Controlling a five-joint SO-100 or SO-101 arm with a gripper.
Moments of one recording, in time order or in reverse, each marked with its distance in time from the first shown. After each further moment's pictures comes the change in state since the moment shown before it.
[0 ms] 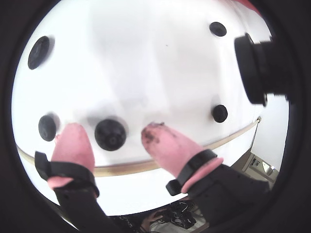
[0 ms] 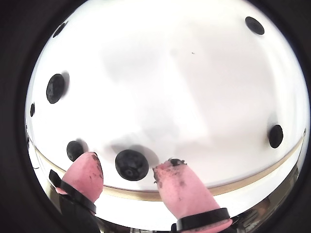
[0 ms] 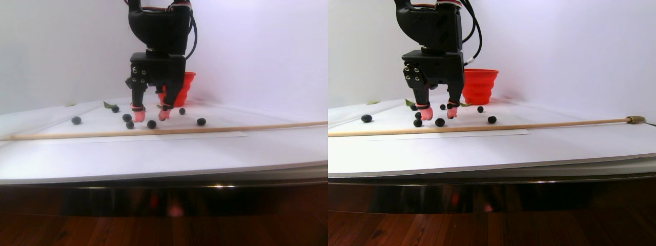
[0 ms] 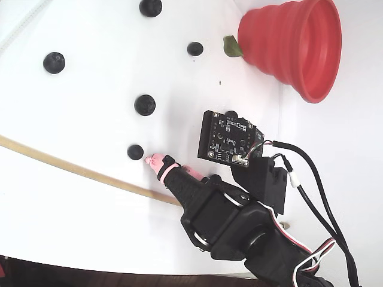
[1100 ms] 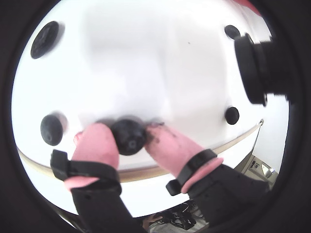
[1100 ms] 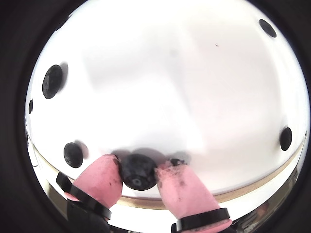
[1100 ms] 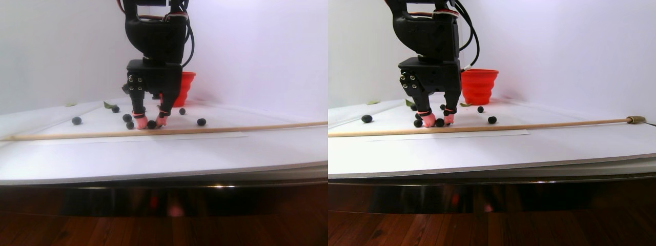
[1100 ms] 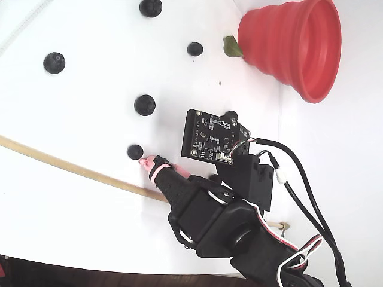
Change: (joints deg) arm -0.6 -4.0 -0.5 -2.9 0.0
